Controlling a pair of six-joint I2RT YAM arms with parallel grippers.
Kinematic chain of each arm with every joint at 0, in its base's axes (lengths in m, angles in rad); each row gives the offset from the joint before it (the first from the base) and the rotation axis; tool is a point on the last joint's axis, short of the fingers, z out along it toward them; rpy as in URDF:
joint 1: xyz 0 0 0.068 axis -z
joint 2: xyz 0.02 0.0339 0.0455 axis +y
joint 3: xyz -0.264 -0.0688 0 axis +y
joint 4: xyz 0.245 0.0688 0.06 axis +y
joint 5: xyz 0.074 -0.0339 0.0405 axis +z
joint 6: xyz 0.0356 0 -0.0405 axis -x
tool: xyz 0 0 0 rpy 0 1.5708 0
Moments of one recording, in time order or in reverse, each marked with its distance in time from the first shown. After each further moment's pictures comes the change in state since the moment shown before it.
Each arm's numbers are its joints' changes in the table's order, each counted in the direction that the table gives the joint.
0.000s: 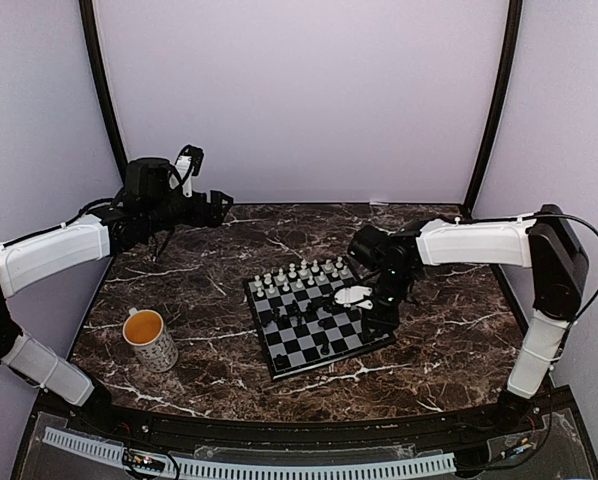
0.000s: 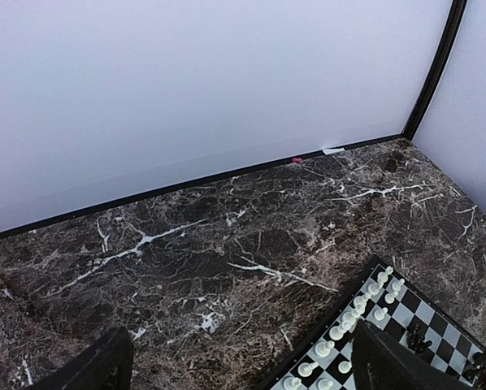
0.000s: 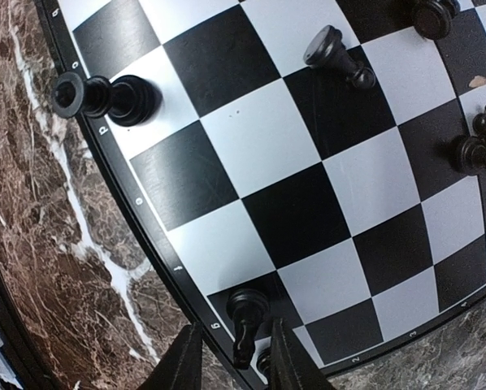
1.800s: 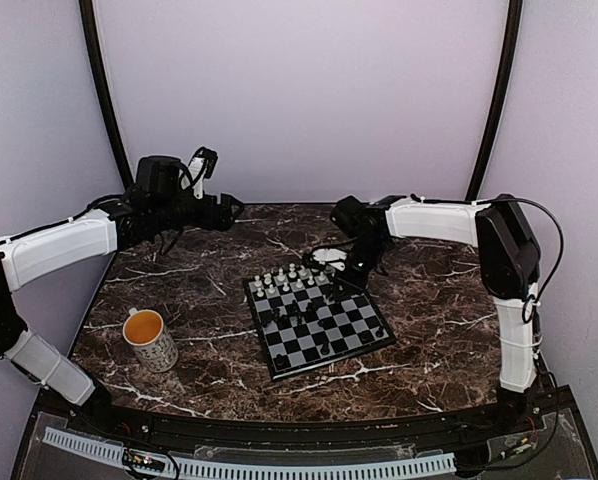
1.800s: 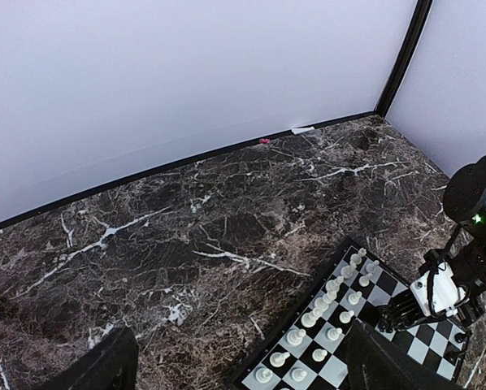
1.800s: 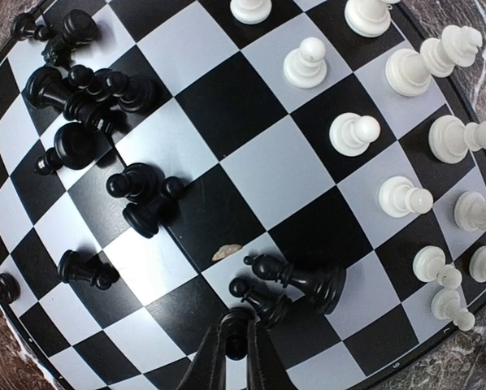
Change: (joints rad) left arm 0.034 0.047 -0.055 0.061 -0.079 0.000; right arm 0.098 0.316 -0.419 -0.019 0.063 -0.072
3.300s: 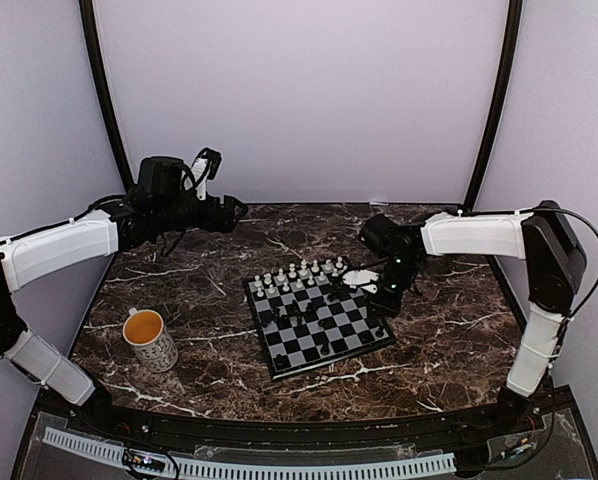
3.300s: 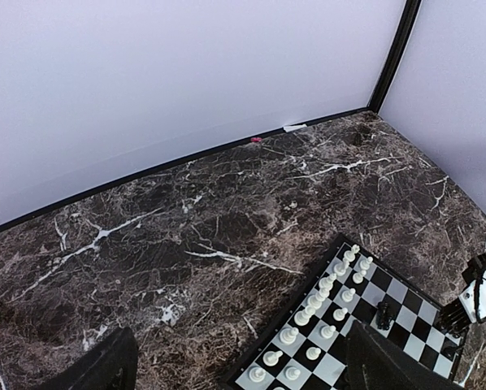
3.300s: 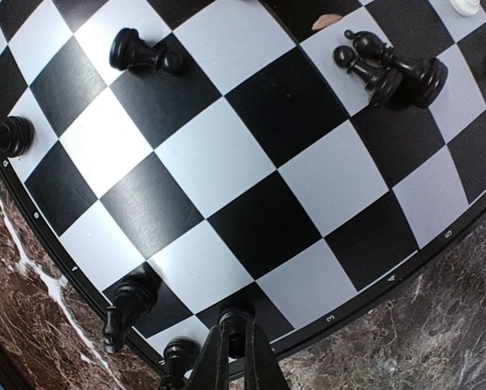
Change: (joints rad) left arm 0.019 0.000 0.000 0.000 0.000 -0.010; right arm 0.007 -0.285 0.384 -0.029 -0.088 0.010
